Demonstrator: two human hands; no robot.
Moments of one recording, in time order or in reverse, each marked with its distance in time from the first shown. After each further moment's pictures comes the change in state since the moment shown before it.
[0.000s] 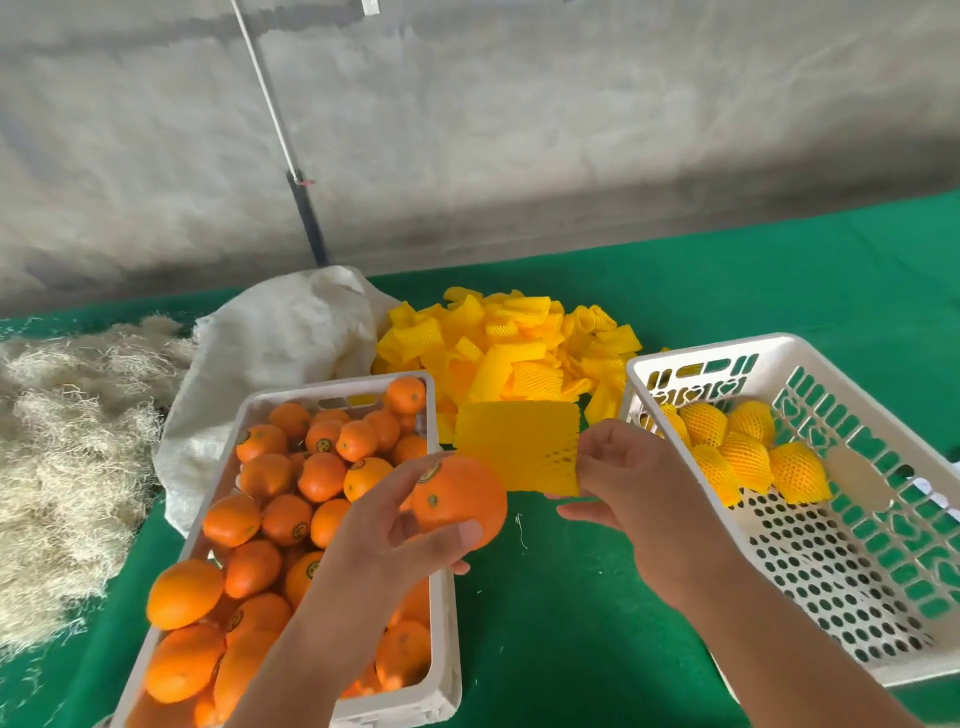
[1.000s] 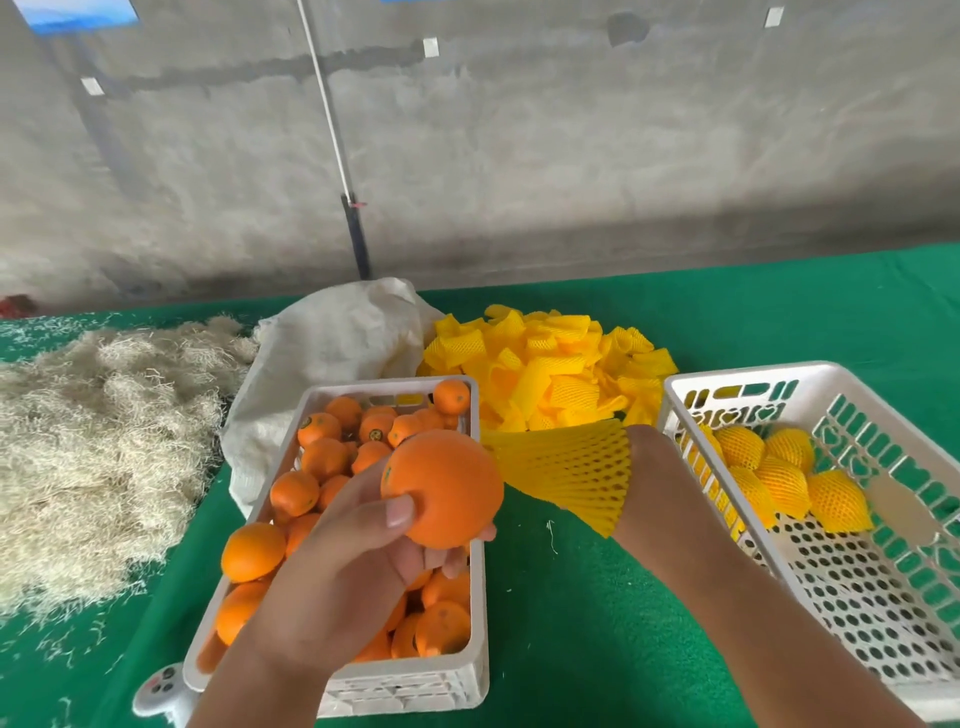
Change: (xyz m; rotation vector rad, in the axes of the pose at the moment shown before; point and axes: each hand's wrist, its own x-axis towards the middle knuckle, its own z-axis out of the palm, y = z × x) left_hand -0.054 0.025 -0.040 -0.450 -0.222 0.146; right_hand -0.028 -0.028 0.034 -0.681 -0.109 -0.322
